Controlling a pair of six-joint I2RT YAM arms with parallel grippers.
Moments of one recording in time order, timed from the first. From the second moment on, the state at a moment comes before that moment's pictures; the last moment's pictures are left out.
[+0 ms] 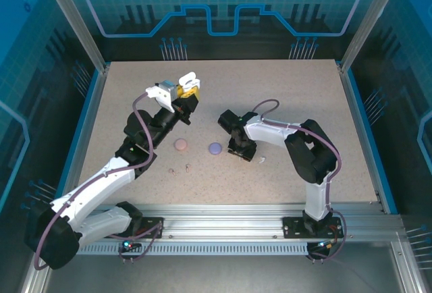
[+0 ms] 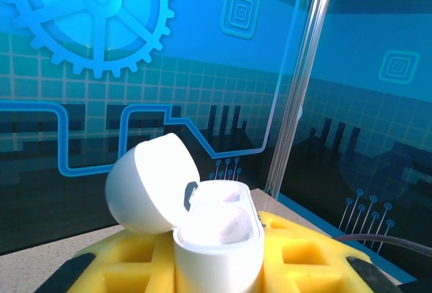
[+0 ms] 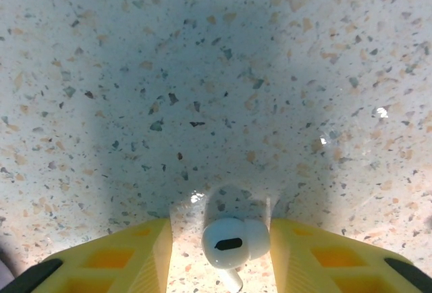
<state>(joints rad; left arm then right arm) -0.52 1.04 0.73 0.52 0.04 -0.19 0.71 1.94 1.29 -0.86 0.08 1.21</state>
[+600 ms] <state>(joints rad) -0.52 1.04 0.73 0.51 0.05 -0.19 0.71 1.93 1.28 -0.84 0.08 1.10</state>
